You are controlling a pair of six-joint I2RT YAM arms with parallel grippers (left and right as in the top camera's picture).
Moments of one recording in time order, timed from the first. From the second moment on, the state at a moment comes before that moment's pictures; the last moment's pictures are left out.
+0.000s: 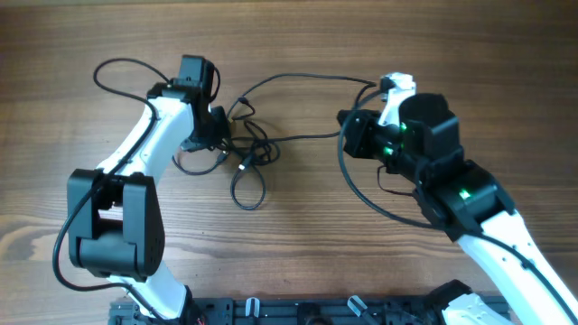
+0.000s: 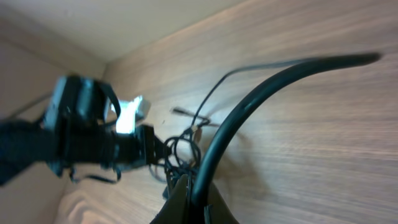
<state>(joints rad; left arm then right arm) -0.14 1.85 1.25 -0.80 -0.02 -0.43 0.47 1.11 1.02 -0.43 -0.14 0.67</state>
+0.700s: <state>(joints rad) -0.02 1.85 1.11 -0.67 0.03 -0.50 0.47 1.05 1.02 -0.63 0.65 0.67</state>
